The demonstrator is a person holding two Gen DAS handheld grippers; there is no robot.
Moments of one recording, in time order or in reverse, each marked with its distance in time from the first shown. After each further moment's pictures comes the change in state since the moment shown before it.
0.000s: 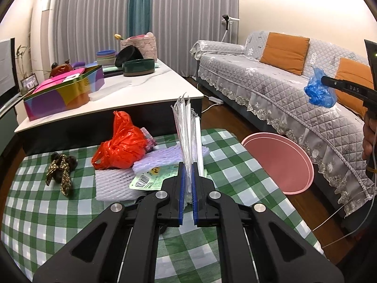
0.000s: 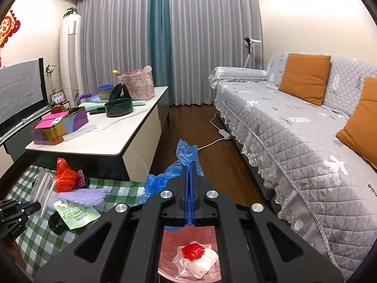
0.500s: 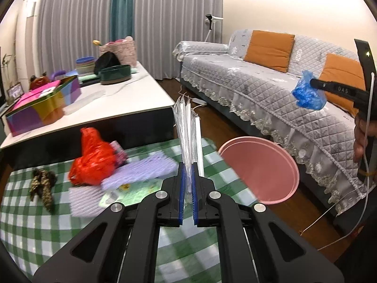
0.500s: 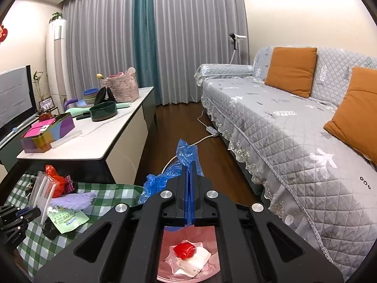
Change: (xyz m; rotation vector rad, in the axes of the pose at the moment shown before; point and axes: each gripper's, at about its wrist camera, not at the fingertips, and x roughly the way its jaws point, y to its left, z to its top) left arm 0.017 -0.043 0.024 0.044 -0.002 -0.092; right arm 0.004 -0.028 0.003 0.055 0.023 -0.069
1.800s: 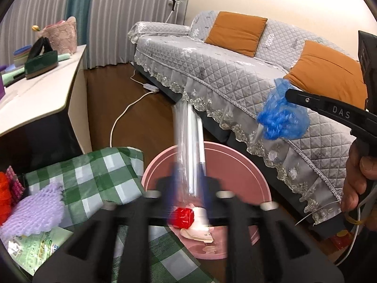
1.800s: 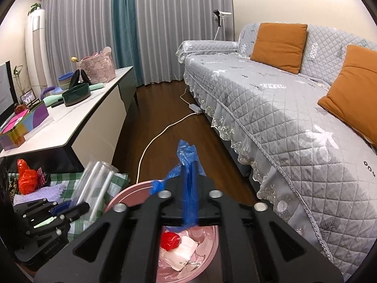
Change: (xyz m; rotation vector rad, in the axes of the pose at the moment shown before) left arm 0.134 -0.091 0.032 0.018 0.104 -0.244; right arm 0.058 -0.032 -0.016 0.040 0.135 -0.089
